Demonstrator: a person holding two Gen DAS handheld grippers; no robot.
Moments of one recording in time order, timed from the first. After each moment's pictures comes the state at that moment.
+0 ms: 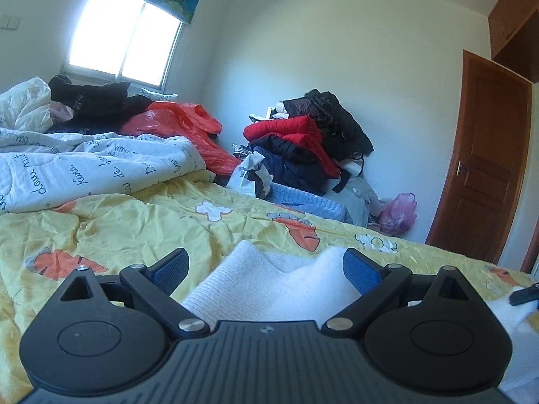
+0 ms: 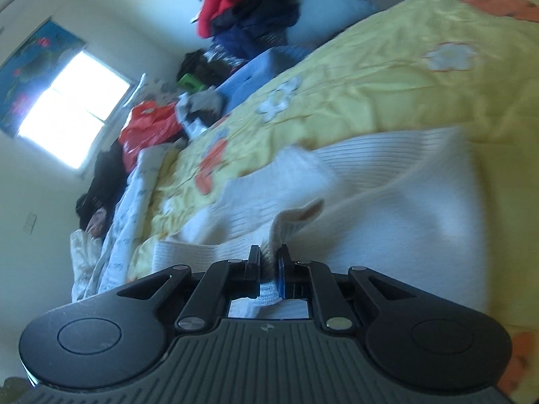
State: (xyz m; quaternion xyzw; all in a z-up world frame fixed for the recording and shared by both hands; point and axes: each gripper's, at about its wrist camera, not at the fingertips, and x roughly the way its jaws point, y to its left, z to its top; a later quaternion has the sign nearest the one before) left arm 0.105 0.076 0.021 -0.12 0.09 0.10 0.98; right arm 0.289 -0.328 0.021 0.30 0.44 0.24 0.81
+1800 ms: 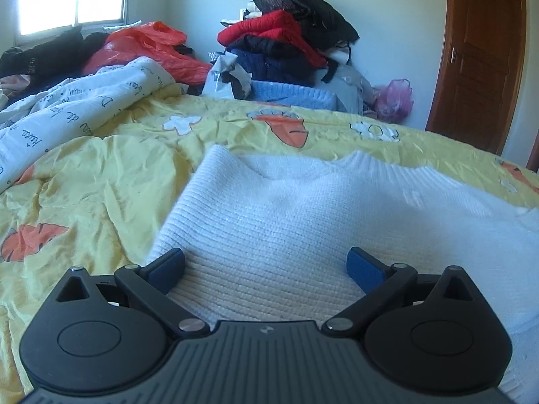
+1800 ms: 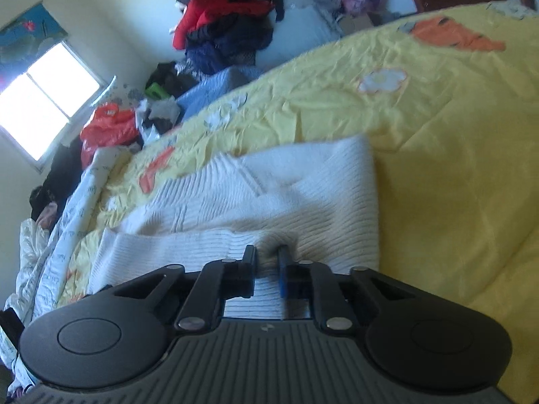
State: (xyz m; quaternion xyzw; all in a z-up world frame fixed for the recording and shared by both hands) left arm 0.160 0.060 0.003 -0.05 0.29 0.07 0.95; right arm 0.252 -0.354 0.001 0.22 0.40 0.17 0.87
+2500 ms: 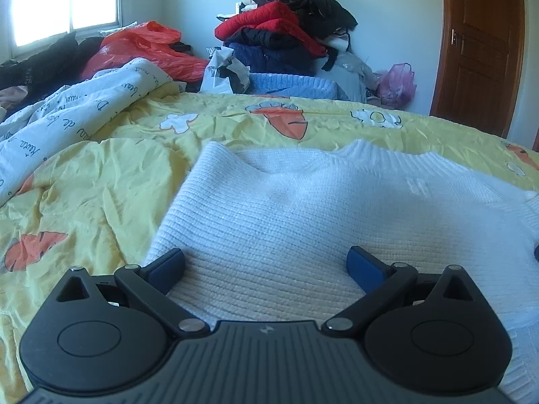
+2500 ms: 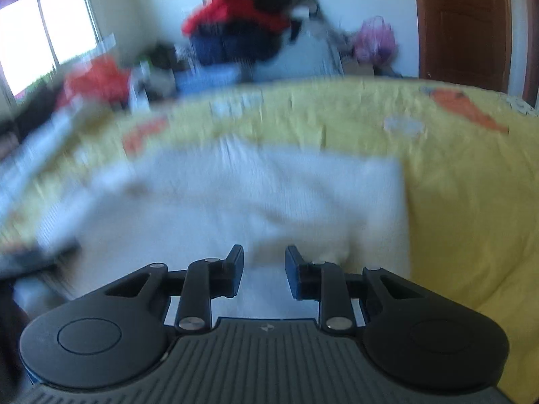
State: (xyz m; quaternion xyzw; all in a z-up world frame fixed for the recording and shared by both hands) left arm 0.168 0.051 0.004 -0.02 0.31 0.07 0.95; right arm 0.229 -0.262 -0.012 0.02 0.34 0.13 0.93
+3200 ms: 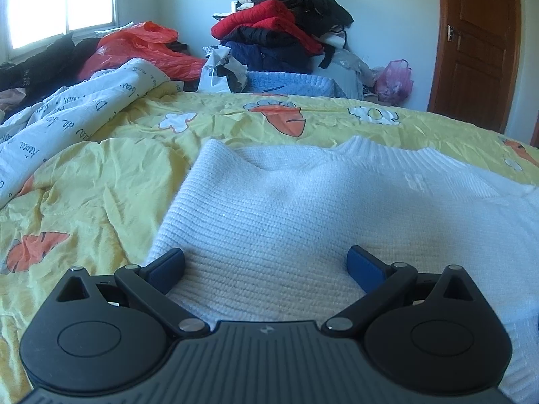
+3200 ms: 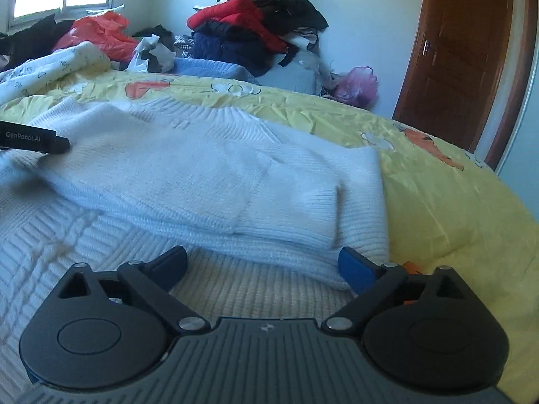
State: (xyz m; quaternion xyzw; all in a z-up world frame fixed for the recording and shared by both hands) left arm 0.161 0.051 0.004 -0.01 0.31 0.07 0.95; right arm 0.156 -0.230 -0.033 -0.09 0.31 0.08 0.94
